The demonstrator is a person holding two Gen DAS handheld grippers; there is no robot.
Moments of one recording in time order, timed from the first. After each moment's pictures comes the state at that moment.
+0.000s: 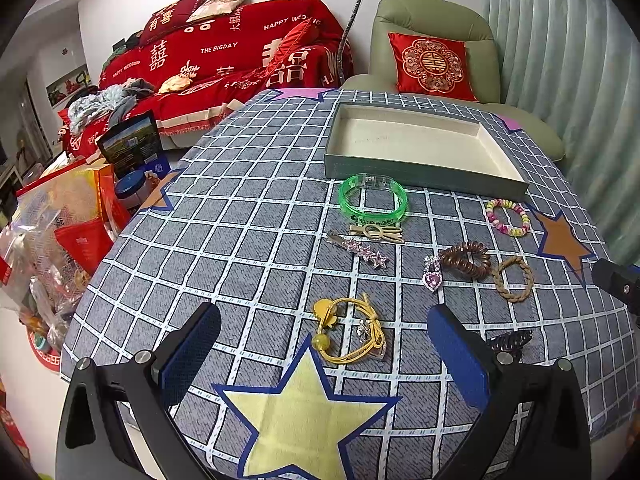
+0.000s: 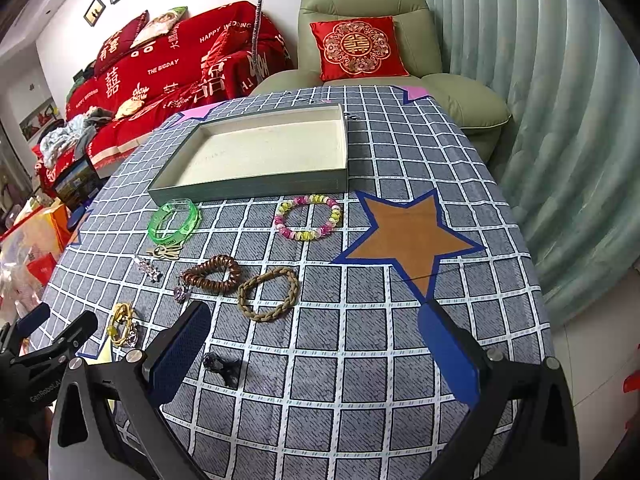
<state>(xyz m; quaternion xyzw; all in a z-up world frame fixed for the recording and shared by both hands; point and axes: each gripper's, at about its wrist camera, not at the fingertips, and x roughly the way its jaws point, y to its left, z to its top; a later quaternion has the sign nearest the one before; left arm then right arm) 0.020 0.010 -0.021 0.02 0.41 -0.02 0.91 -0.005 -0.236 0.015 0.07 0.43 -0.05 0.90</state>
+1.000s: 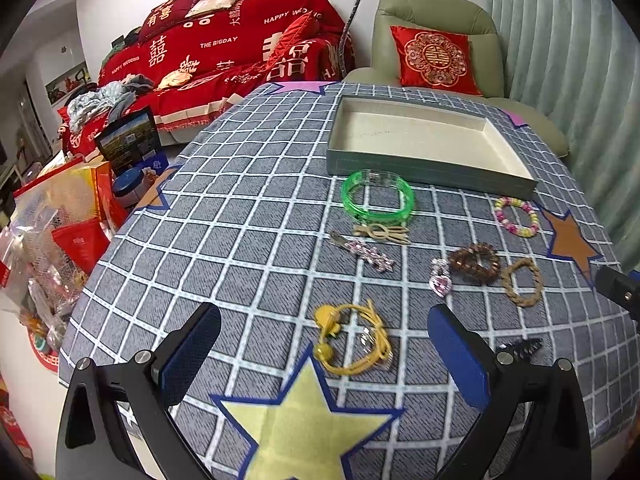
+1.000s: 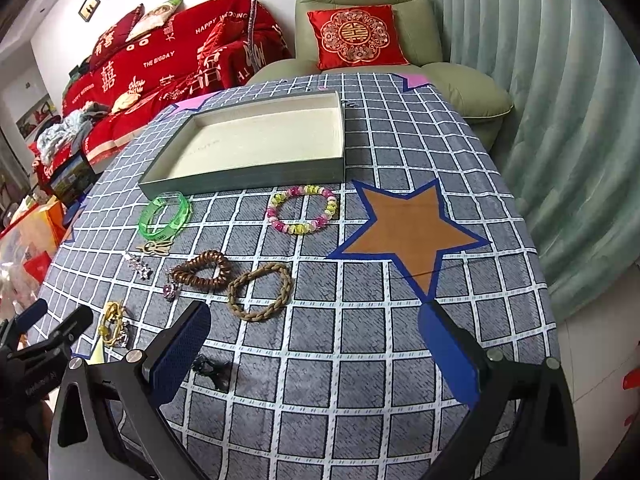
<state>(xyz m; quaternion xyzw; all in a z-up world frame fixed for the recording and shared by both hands) 0.038 0.011 -0.026 0.02 0.42 -0.01 0.91 0.008 -0.246 0.002 0.07 0.45 -0.05 0.89</state>
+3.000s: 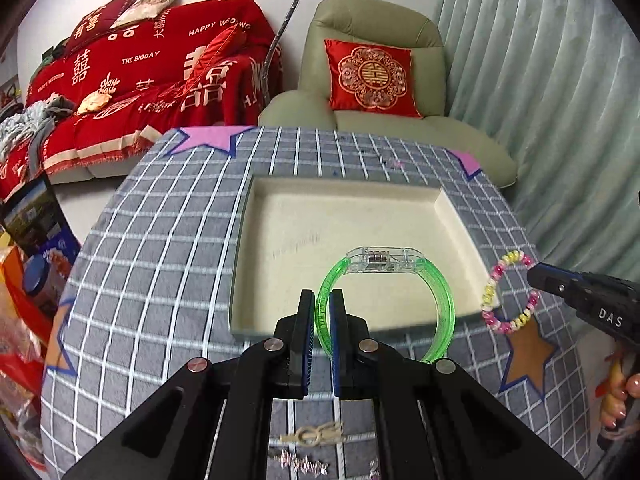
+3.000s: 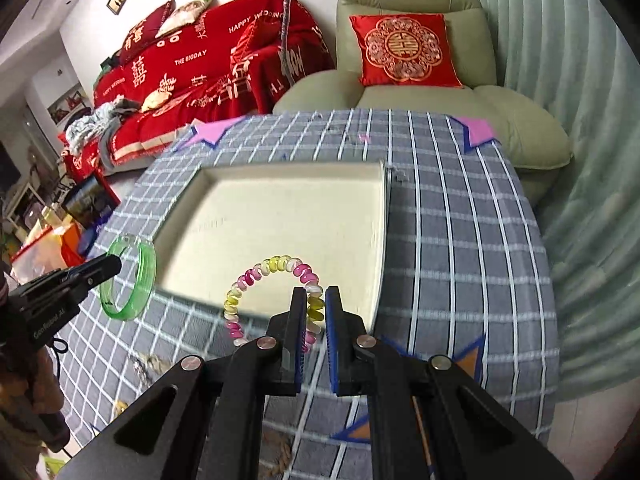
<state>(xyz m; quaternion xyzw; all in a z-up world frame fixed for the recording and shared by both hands) 0.211 -0.028 0.028 -0.01 0.42 -0.15 0.89 0.181 -0.268 0.051 0.06 0.45 0.04 0.89</state>
